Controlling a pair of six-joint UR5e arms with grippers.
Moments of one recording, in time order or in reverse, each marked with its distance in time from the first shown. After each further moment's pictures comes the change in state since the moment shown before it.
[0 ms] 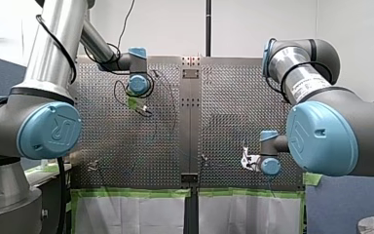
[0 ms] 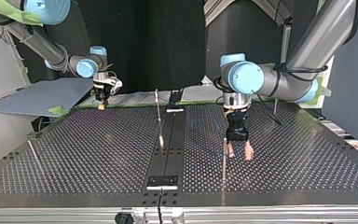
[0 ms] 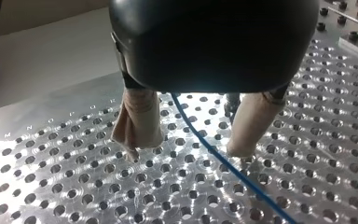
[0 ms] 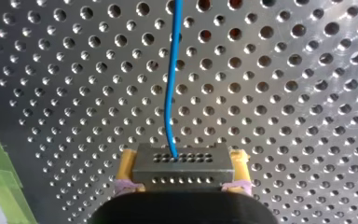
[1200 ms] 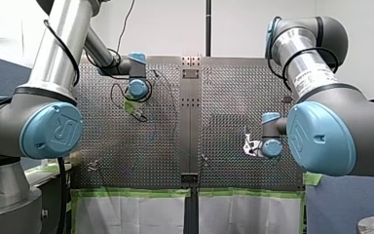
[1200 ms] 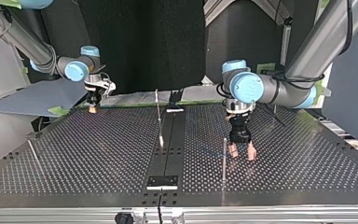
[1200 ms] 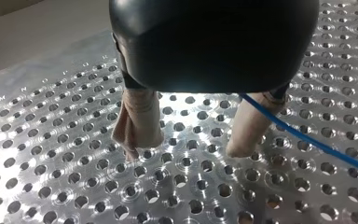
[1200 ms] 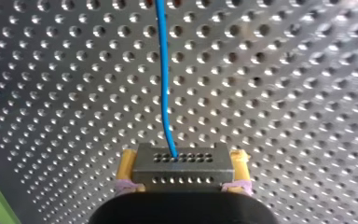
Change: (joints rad) left arm 0.030 -0.061 0.040 -0.031 -0.011 0.076; right arm -0.009 -0.158 0.057 0.136 0.041 -0.036
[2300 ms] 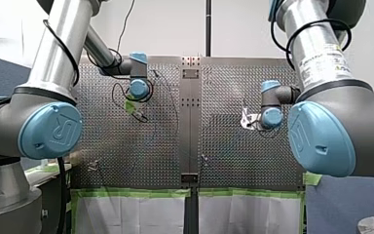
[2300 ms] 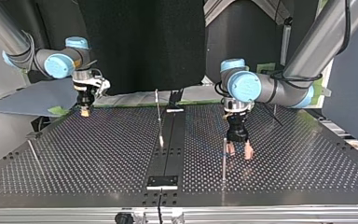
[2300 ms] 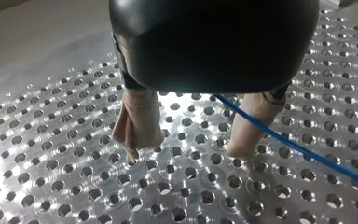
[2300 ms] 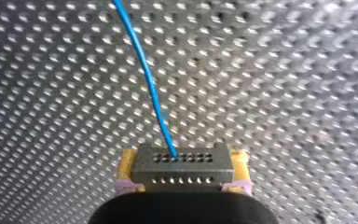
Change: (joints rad) left arm -0.013 0.000 -0.001 -0.009 0.006 0.019; right arm 0.023 -0.285 0.103 0.173 -0.020 -0.019
